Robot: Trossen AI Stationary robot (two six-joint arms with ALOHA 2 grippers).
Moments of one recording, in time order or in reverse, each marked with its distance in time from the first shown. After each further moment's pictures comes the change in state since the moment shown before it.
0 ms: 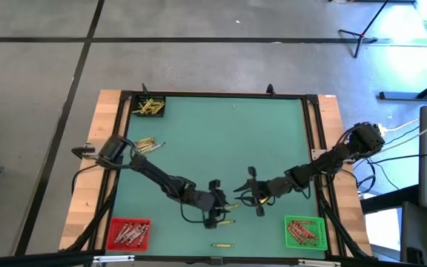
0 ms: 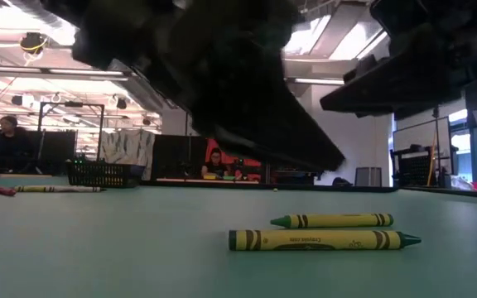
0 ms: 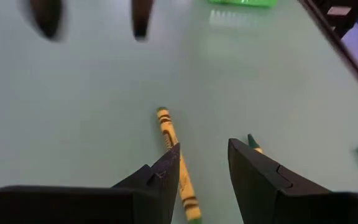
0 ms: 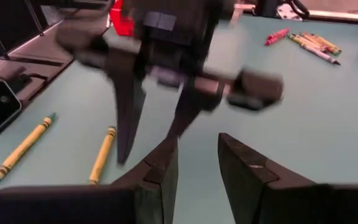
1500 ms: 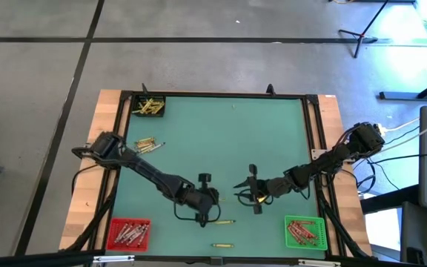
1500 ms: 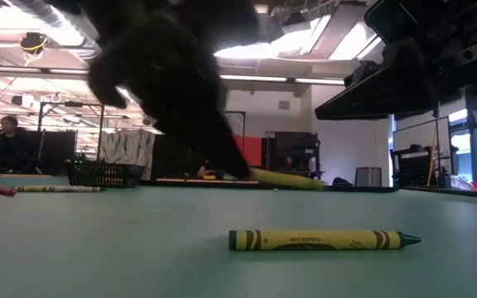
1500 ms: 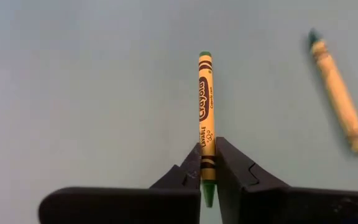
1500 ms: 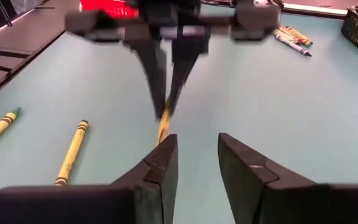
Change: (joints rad) left arm -0.024 -0.136 0.046 -0.532 -0.144 0.066; right arm -0.002 0.000 0.009 -0.052 0.079 0.000
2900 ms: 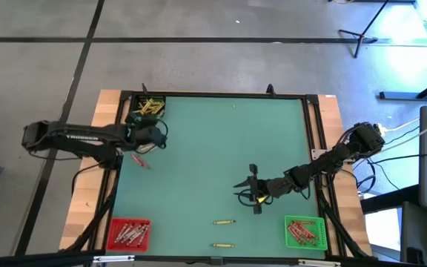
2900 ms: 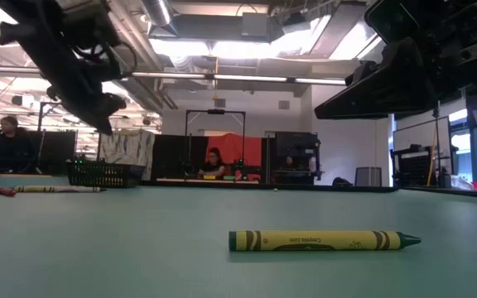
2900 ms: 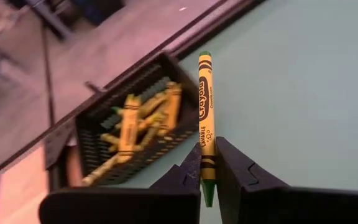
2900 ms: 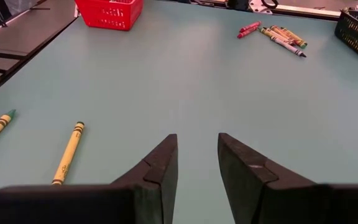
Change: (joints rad) left arm 0.604 -0.979 -0.671 -0.417 -0.479 -0.261; right arm 0.000 0.000 0.000 0.003 0.021 0.003
